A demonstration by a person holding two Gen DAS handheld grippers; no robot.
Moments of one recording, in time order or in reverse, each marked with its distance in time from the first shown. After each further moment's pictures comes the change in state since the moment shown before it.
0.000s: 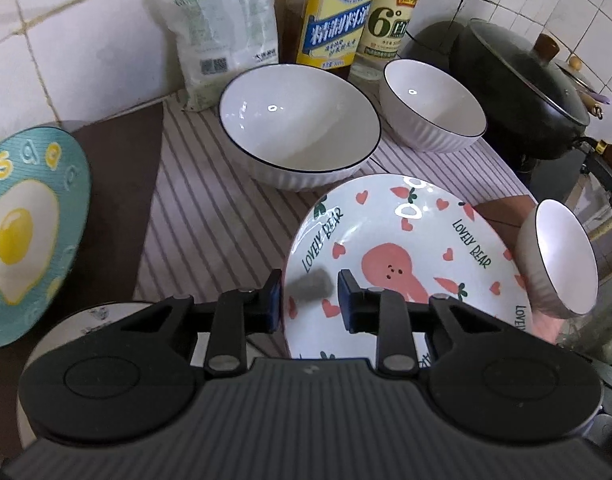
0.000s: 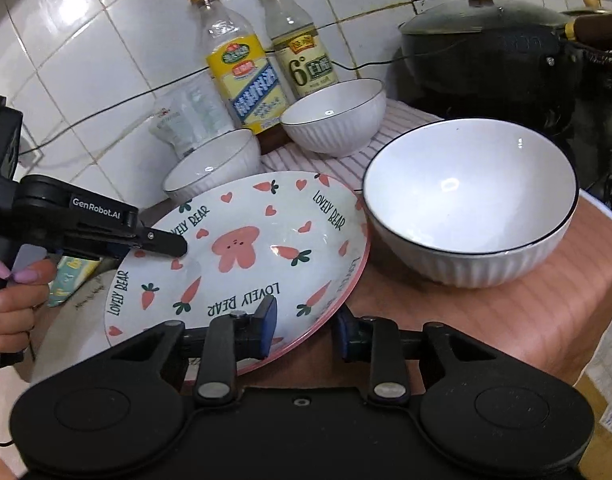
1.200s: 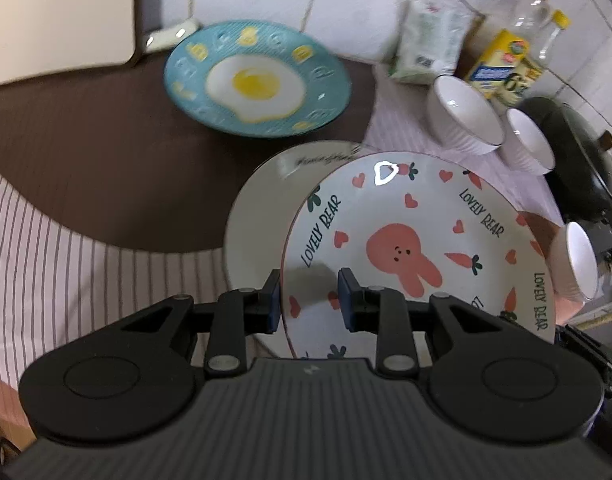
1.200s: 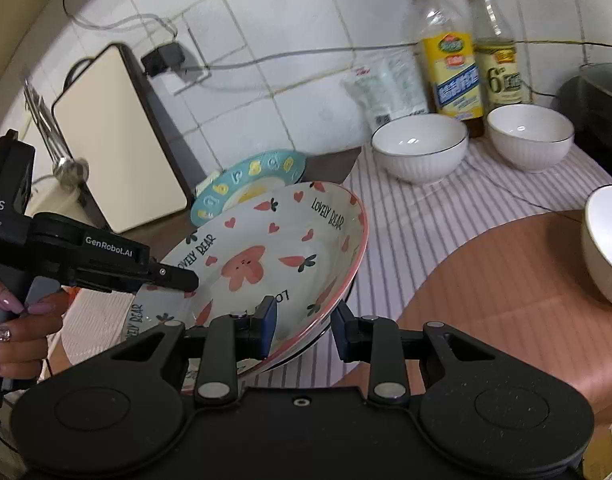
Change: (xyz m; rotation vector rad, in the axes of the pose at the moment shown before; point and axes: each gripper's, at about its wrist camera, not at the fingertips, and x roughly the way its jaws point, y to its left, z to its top) left arm -0.123 0.107 -0.126 -0.409 -0.035 0.123; right arm -0.024 0.123 -0.014 -0.281 0.131 0.235
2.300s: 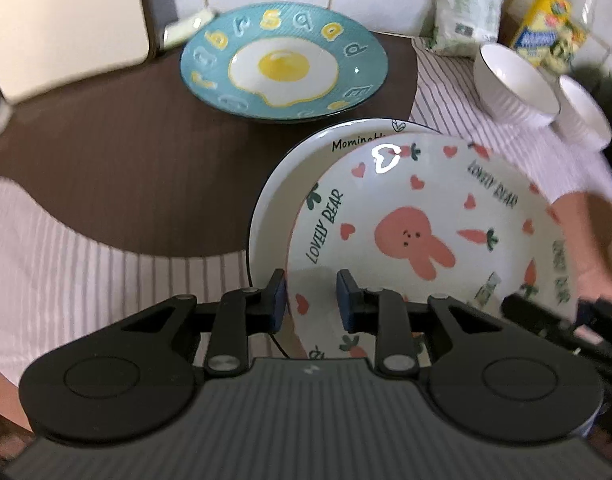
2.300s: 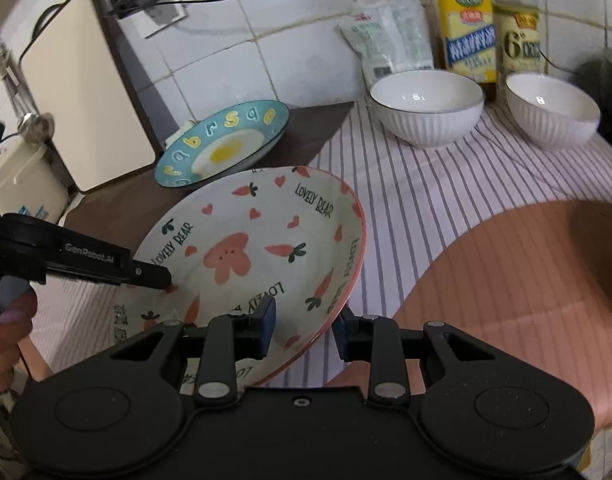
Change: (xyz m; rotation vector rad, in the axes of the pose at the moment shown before) left arm 0.034 -0.016 -0.004 0.093 0.013 0.196; right arm 0.046 -0.002 0.005 -0.034 0.114 -0.064
